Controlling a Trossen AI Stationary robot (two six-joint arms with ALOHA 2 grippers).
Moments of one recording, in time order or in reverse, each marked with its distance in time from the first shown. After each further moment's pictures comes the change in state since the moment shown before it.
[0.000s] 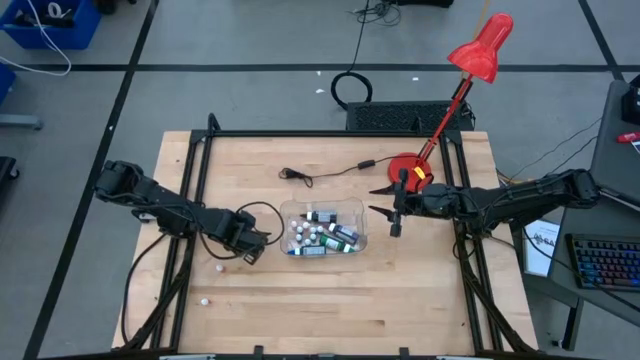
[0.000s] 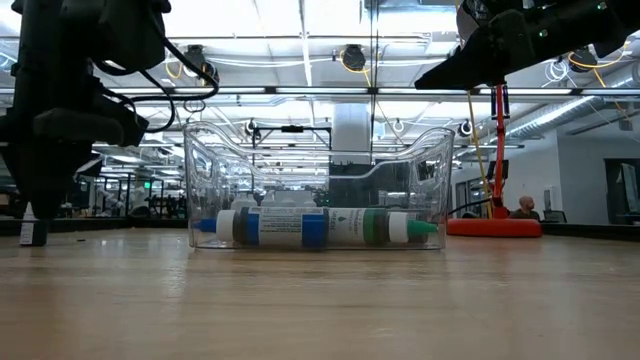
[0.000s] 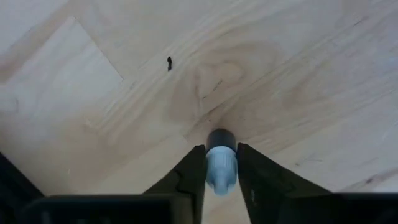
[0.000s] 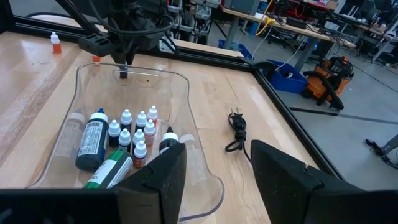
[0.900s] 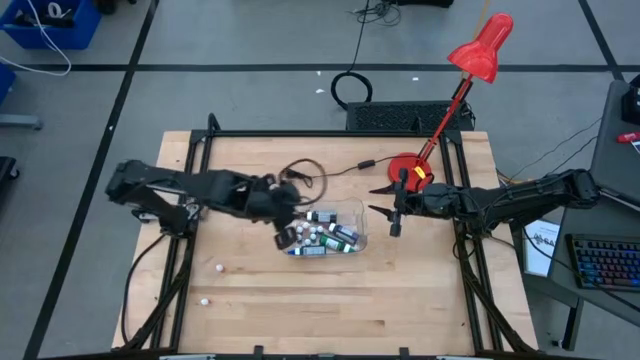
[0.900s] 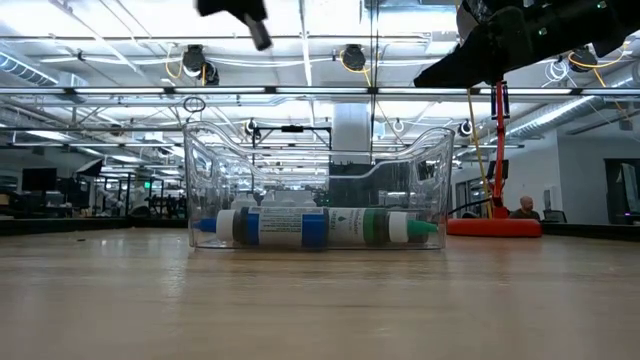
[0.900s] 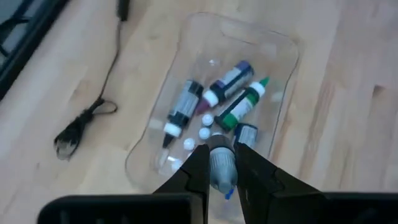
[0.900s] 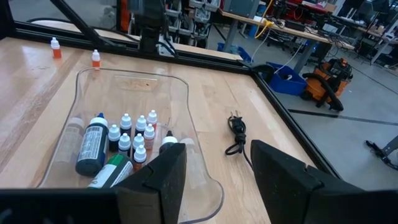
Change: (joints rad) left arm 0.123 0.111 0.830 -0.083 -0.249 0.771; right arm 0.000 0.000 0.000 0.015 0.000 0.004
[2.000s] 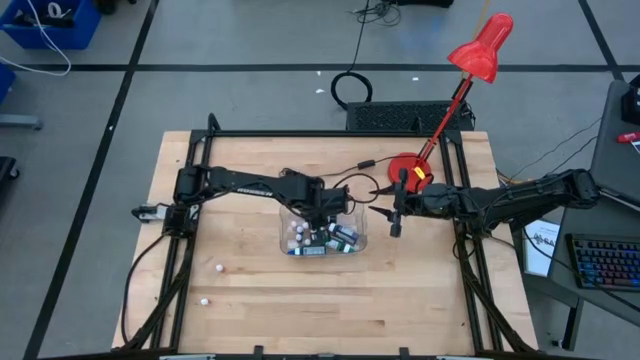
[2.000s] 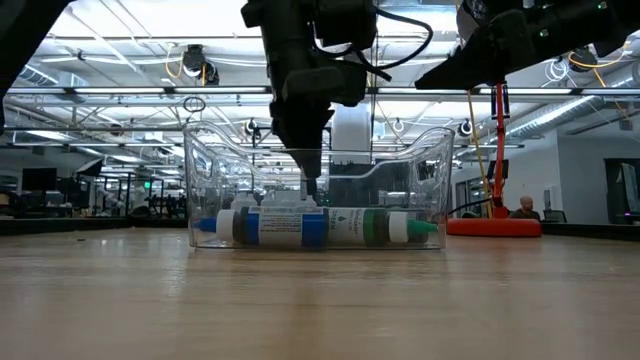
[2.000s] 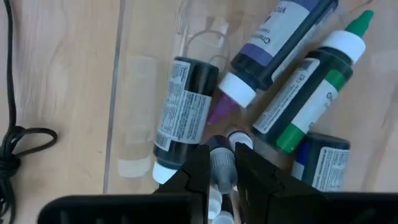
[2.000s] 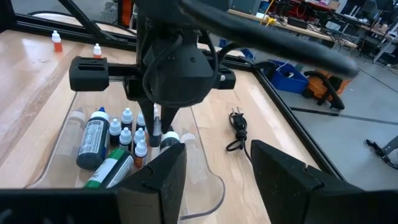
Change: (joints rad) left arm 0.196 0.493 0.092 0.093 0.224 0.316; right arm 0.001 0.000 0.000 -0.018 -0.003 -0.007
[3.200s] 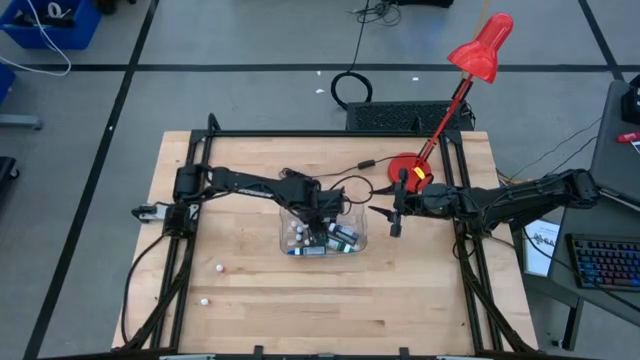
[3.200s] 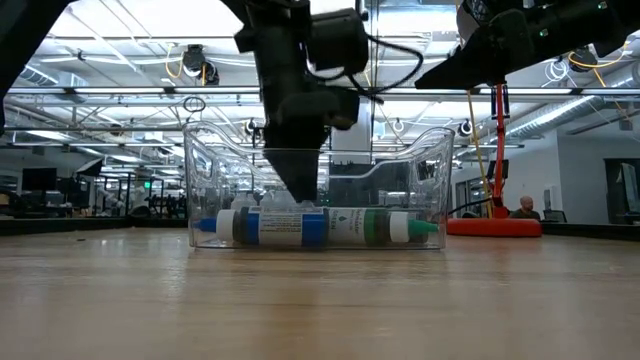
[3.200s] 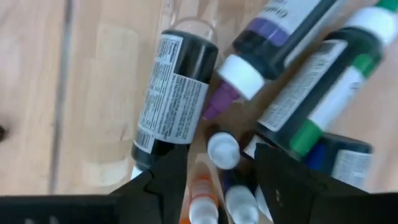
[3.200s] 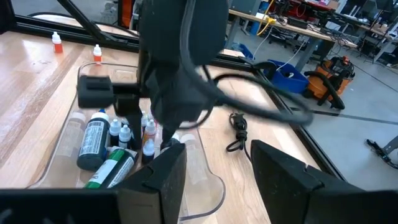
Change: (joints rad) left arm 0.022 -0.008 -0.135 0.135 0.068 -0.029; right arm 0.000 0.000 0.000 0.001 0.000 0.003
